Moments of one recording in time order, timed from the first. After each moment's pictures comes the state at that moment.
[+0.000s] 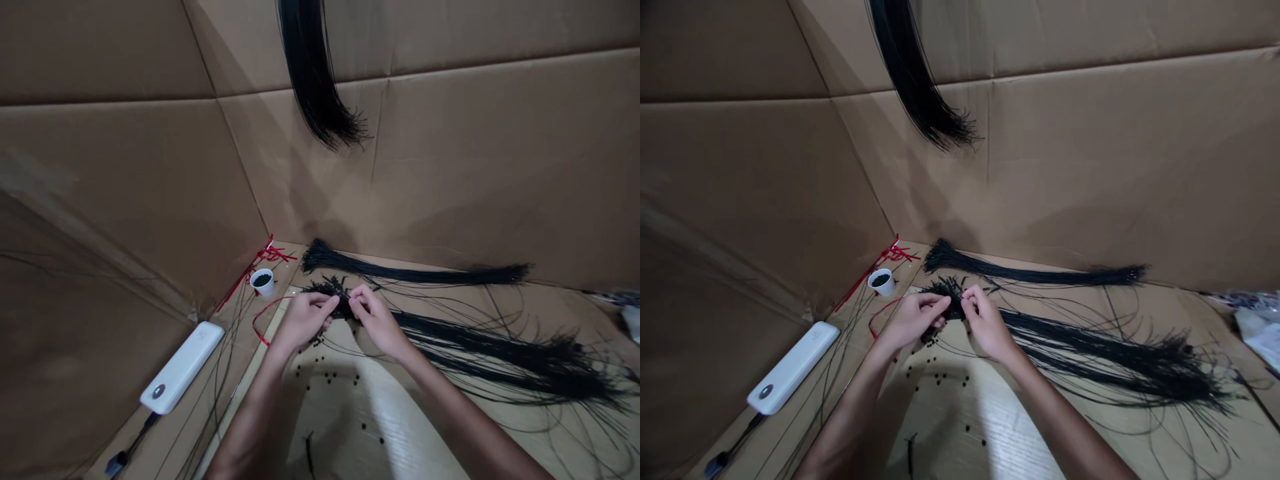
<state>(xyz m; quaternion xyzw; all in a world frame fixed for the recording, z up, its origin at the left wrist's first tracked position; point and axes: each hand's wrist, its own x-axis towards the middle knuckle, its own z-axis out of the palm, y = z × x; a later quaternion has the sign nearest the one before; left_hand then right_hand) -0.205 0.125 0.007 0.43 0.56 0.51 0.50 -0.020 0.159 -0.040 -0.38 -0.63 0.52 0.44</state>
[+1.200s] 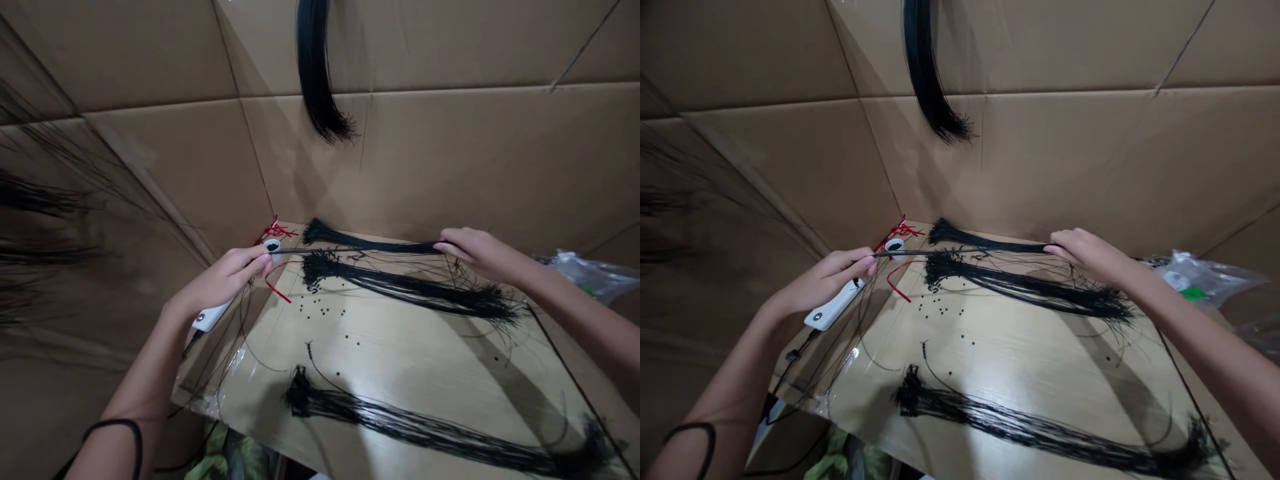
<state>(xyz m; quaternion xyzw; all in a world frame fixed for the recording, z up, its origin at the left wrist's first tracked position) -0.293 0.015 0.155 0.79 0.55 0.20 0.20 0.224 0.165 0.088 -0.39 -0.91 0.05 0.14</state>
